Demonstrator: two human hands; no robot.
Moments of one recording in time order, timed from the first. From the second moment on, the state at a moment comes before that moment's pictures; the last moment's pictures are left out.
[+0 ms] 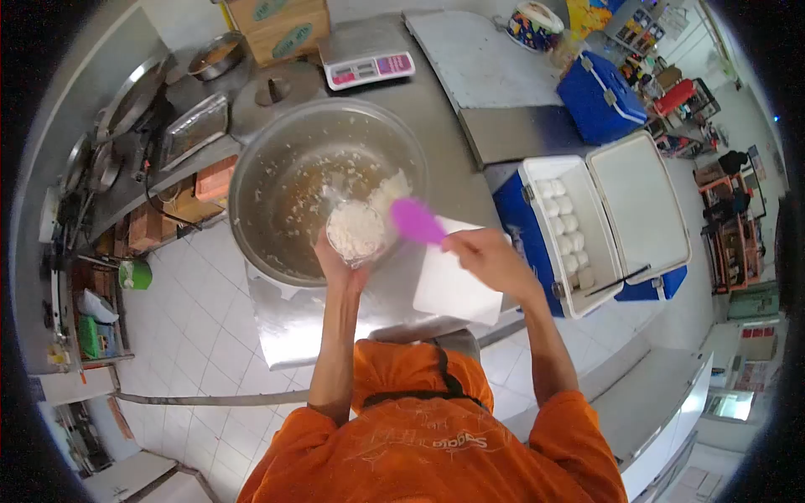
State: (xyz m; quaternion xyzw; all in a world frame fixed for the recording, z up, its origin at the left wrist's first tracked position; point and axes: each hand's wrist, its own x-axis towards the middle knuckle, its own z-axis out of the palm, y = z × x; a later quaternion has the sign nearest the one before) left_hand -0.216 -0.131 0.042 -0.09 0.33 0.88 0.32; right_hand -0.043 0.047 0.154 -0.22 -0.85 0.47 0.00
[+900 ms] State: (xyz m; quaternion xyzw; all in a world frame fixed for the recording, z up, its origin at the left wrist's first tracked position) left_hand -0.185 -0.133 0.025 0.38 0.74 0.47 -0.31; right_hand 0.180 0.102 -0.054 -0.52 -0.73 0.38 0.24
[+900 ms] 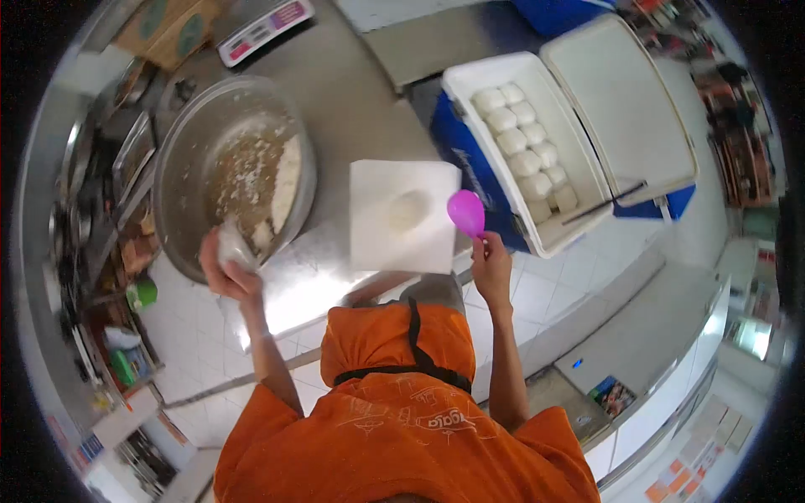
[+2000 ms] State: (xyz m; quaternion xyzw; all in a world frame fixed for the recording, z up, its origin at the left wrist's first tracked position) left_hand -0.240 -0.205 -0.004 0.09 0.85 0.47 -0.21; right_hand -0.226 0.016 -0.004 -0.08 -0.97 -0.01 -0.21
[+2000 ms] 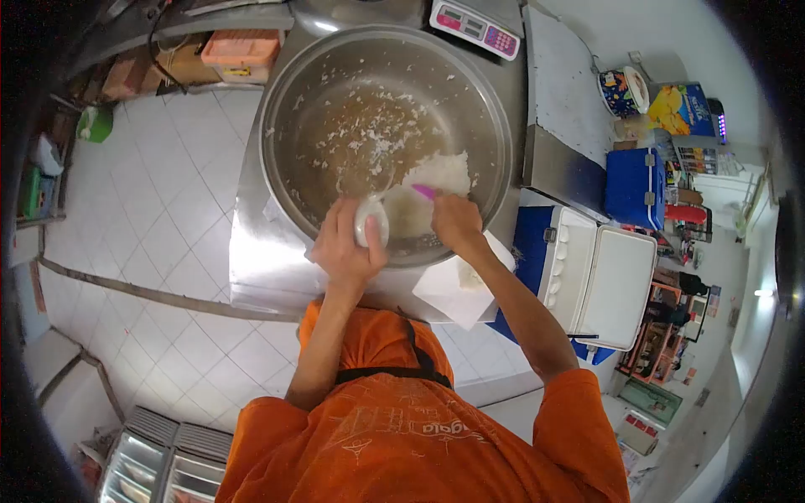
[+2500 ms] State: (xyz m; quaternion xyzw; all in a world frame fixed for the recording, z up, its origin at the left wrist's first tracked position) left_hand -0.241 -0.209 -0.010 0.10 0.81 0.51 -0.28; right_hand -0.229 -0.006 -0.036 0.08 -0.93 0.12 -0.33
